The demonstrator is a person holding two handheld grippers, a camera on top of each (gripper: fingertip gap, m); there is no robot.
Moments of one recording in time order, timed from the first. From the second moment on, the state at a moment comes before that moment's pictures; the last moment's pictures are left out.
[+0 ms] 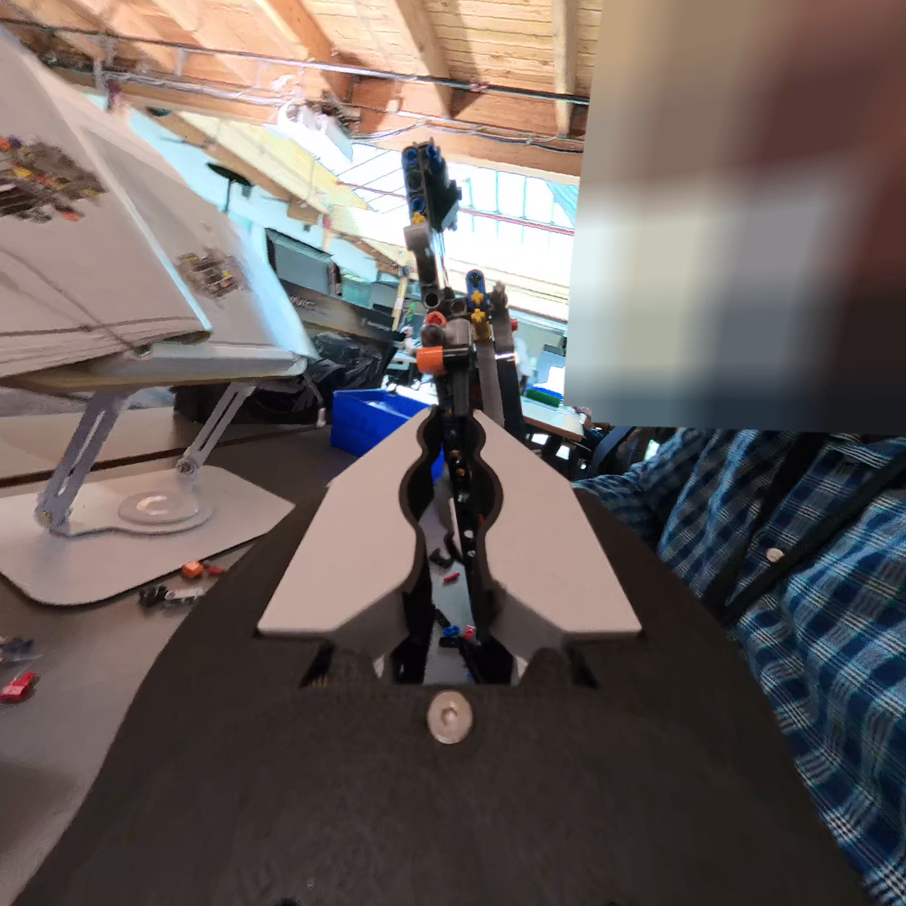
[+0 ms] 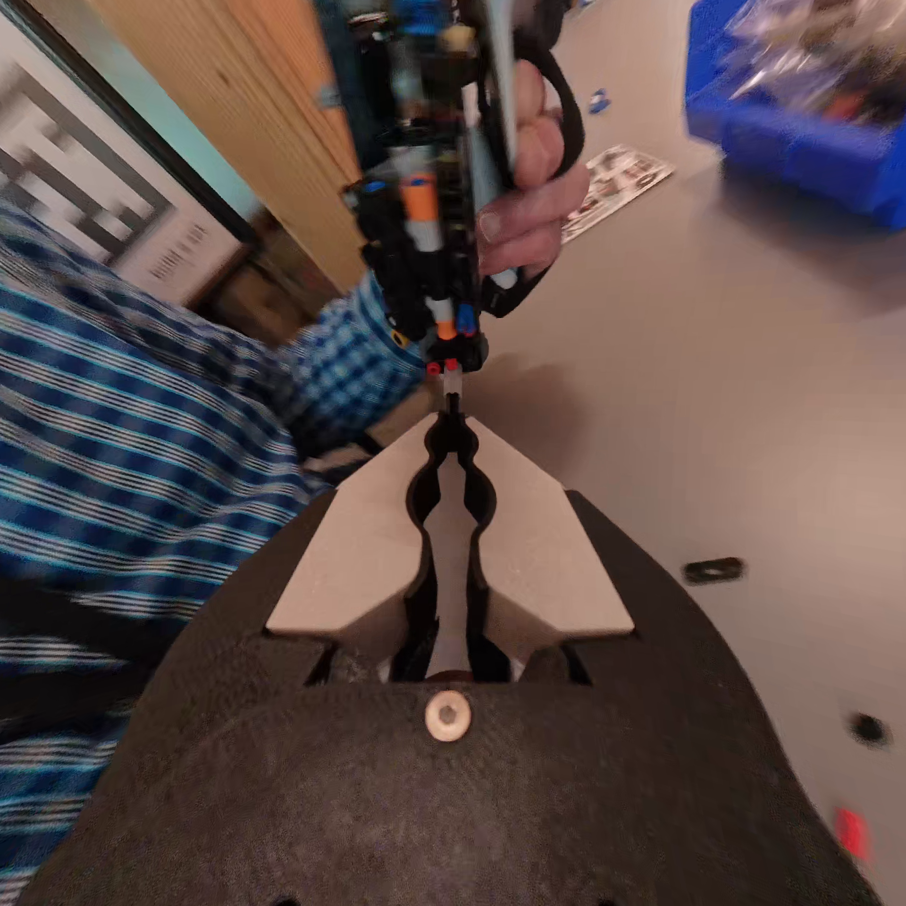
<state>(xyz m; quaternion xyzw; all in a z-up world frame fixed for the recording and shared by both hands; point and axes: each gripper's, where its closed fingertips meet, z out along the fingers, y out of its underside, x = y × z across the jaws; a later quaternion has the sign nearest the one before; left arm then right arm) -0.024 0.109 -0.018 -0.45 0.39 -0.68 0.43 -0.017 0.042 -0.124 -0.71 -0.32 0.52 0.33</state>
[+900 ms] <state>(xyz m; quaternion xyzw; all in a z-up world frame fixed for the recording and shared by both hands) -0.010 0.179 -0.061 -0.62 0.18 -0.69 0.32 0.004 0.081 -0.087 -0.46 -0.64 -0.27 0.55</state>
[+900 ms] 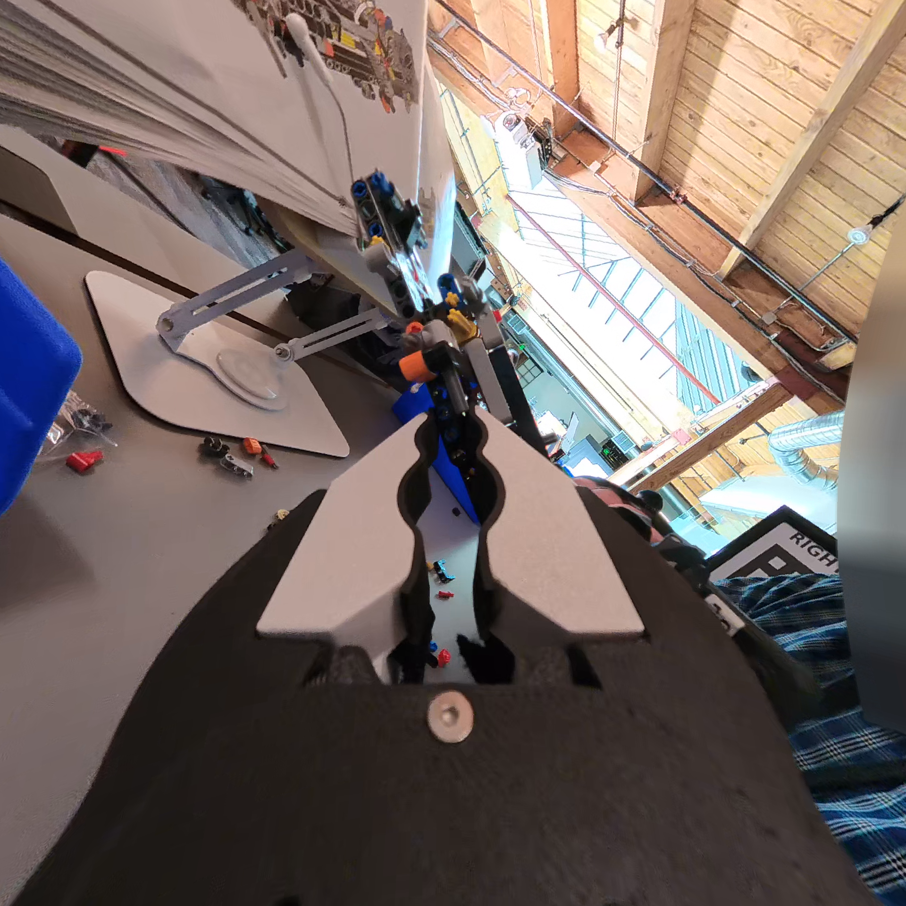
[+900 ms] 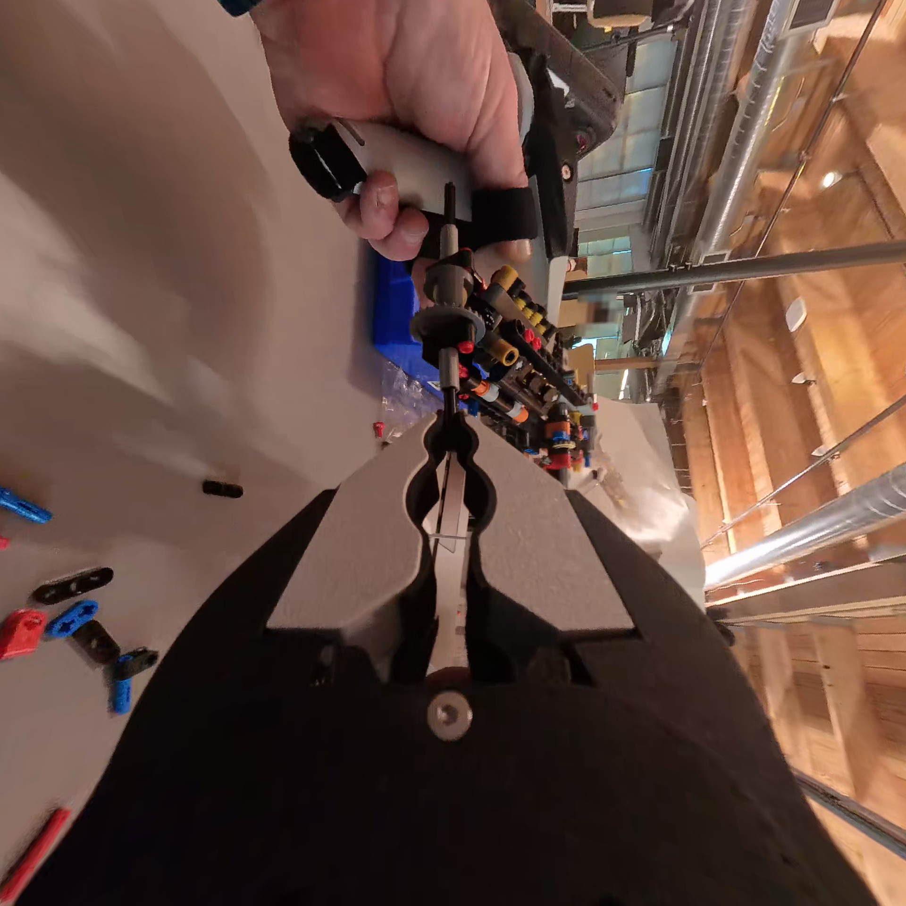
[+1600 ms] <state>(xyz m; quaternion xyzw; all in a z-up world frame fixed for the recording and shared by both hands) -0.007 0.179 -0.074 -0.64 0.15 -0.69 0.31 0.010 0.081 -0.059 -0.45 -0.61 -0.29 0.59</state>
